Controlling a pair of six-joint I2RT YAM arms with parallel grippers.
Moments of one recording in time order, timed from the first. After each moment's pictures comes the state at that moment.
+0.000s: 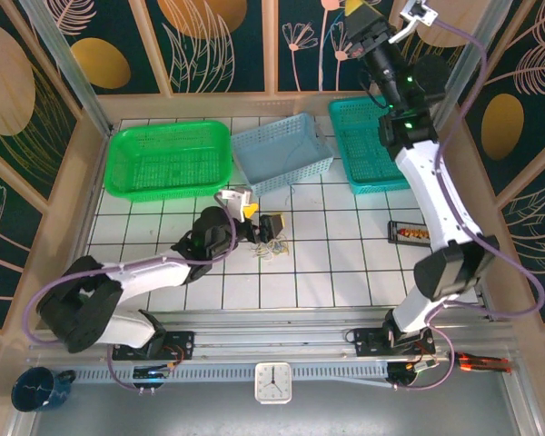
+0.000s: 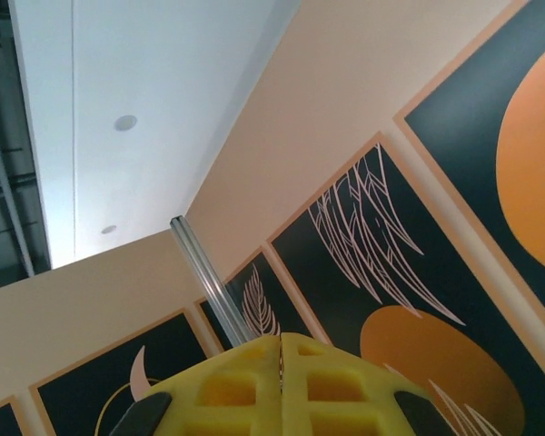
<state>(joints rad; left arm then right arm) -0.74 1.35 0.55 0.60 0.08 -0.52 0.27 1.67 1.84 0.49 -0.34 0.88</state>
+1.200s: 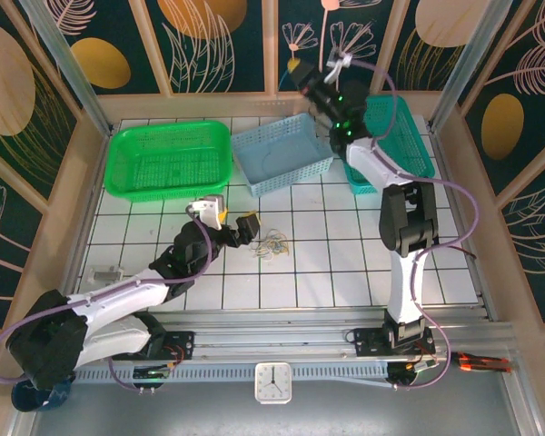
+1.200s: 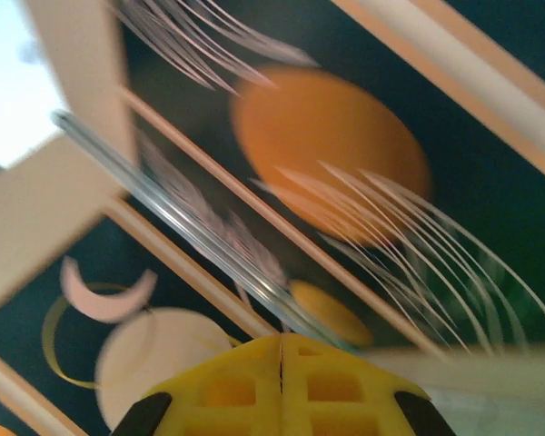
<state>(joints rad) -0.74 1.11 0.40 0.49 -0.18 -0.54 0.34 2.08 1.71 0.68 -0.46 1.05</state>
